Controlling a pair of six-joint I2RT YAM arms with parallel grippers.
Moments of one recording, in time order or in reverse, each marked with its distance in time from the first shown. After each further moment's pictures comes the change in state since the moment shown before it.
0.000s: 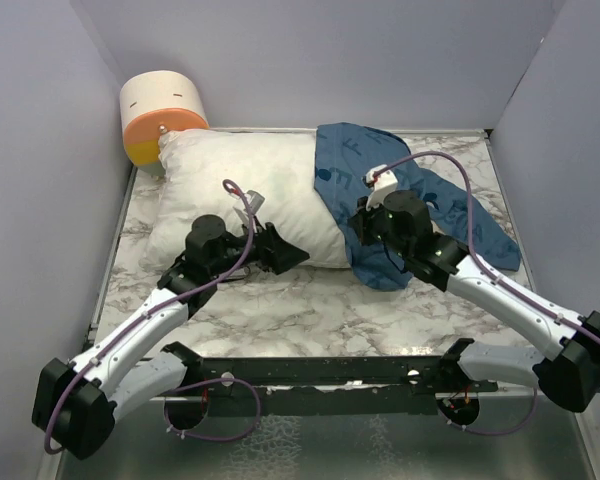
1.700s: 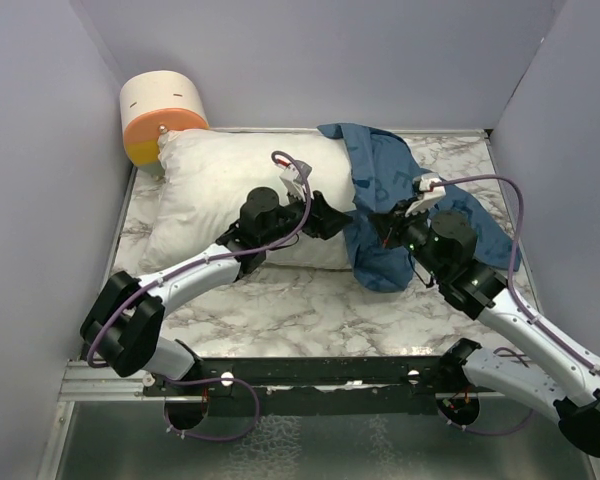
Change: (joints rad) left arm -0.201 0.520 0.241 0.419 -0.190 0.012; right arm -0.060 -0.305 -0.175 0.128 -0.030 0.133
